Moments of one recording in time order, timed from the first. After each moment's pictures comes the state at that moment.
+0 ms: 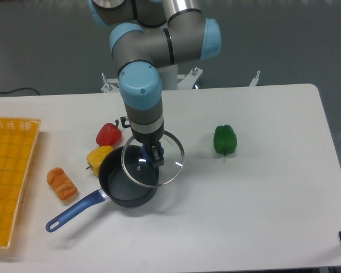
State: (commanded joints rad) arm 2.32 -1.83 -1.62 -1.27 1.58 1.51
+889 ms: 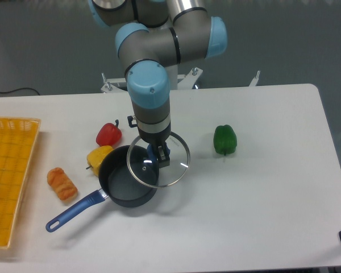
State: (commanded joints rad) arm 2.35 -1.84 -1.59 -1.23 1.58 1.56
